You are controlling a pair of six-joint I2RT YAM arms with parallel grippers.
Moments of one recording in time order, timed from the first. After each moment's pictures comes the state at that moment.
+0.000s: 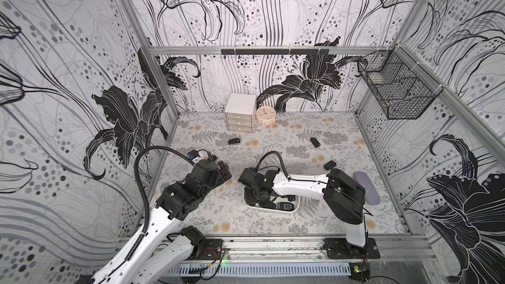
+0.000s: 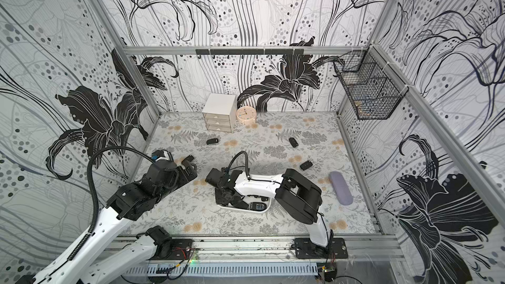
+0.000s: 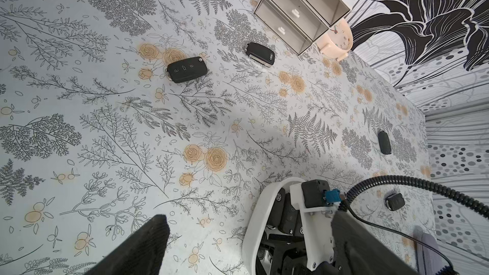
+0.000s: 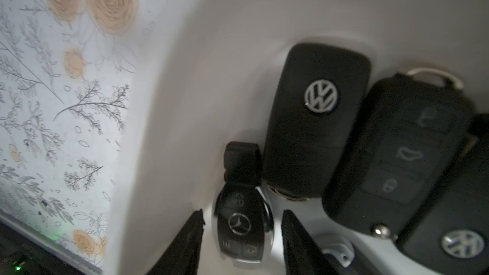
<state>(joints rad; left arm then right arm) -0.56 0.78 0.89 -0.90 -0.35 -0.95 1.13 1.98 1.37 -0.59 0.00 0.91</state>
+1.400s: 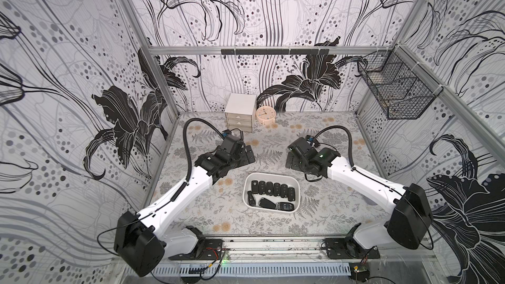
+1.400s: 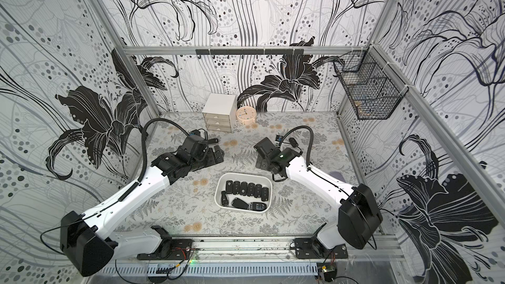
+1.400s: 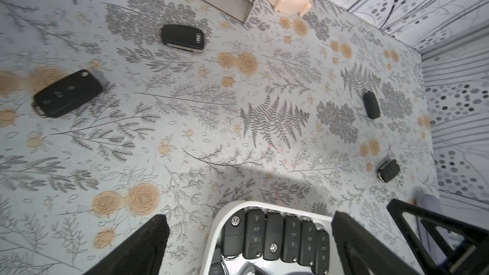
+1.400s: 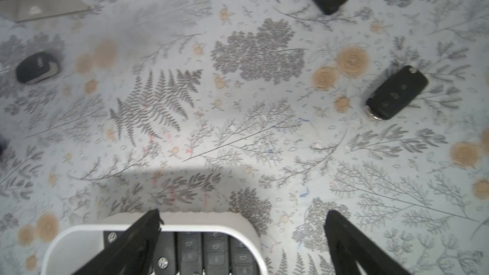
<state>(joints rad) -0.55 1.29 1.11 -0.63 -0.14 -0.76 0.67 1.45 1.14 -0.79 0.35 0.86</state>
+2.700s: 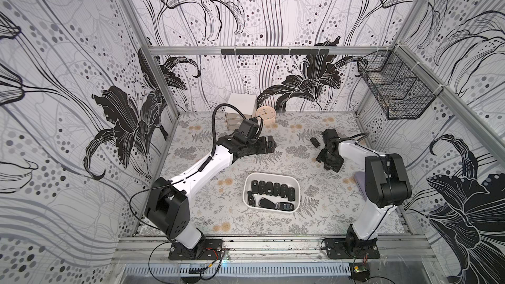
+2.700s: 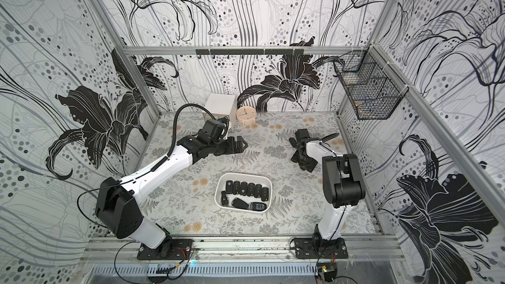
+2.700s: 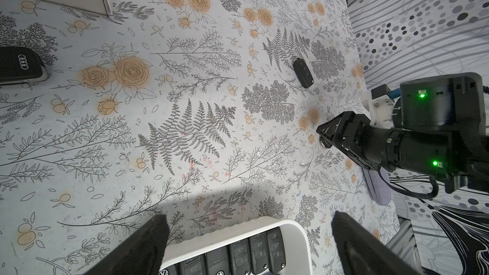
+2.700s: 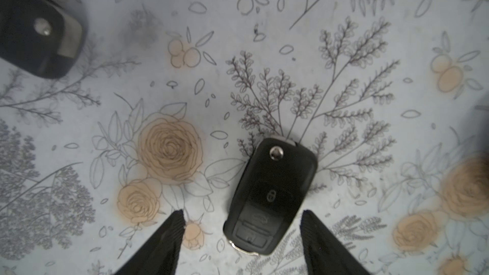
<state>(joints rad) -0.55 1.58 1.35 -0.53 0.15 -0.60 0.12 1.82 1.17 -0.67 0.16 0.75</state>
